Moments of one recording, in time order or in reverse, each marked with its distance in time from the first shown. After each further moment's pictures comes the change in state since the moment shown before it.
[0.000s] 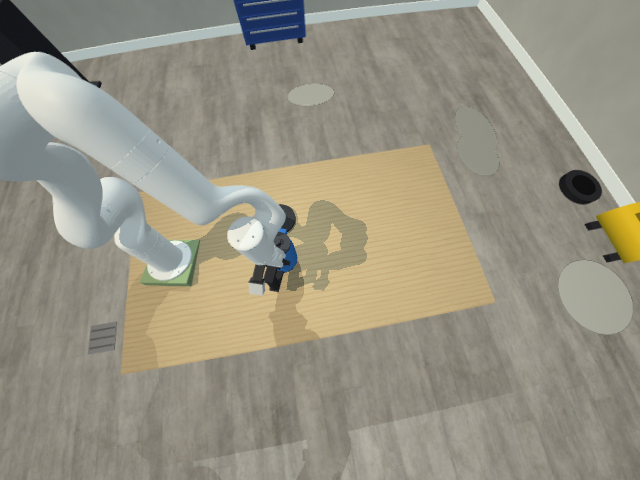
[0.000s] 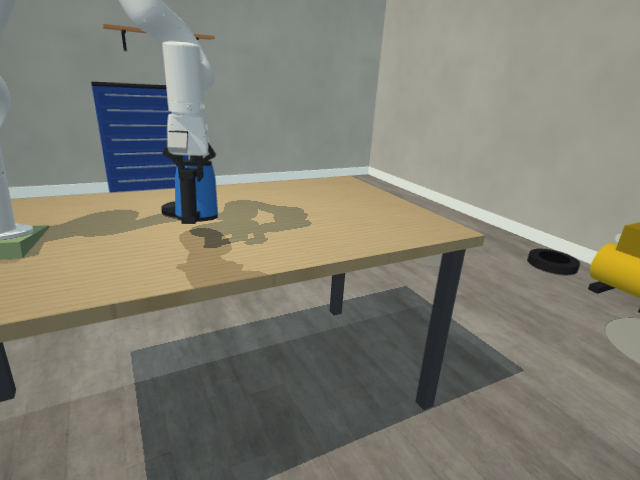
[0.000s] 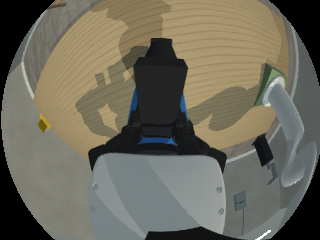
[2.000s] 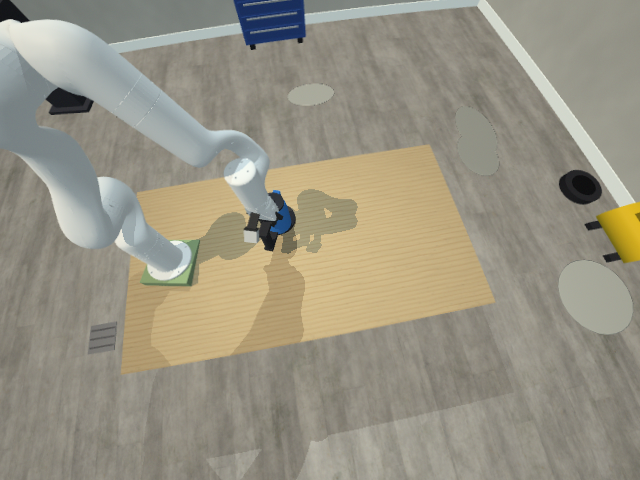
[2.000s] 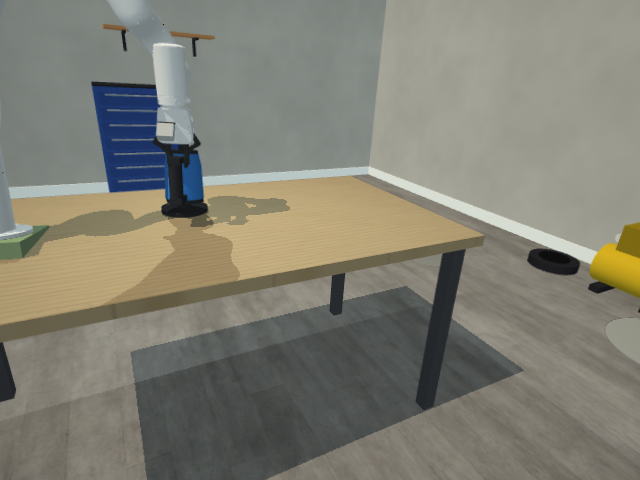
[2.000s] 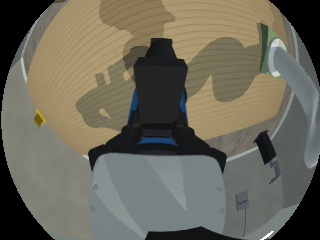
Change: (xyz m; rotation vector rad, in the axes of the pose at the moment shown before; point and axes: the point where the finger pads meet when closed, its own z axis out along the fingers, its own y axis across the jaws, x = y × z) arm -0.158 0.062 0.000 0.000 0.001 0.000
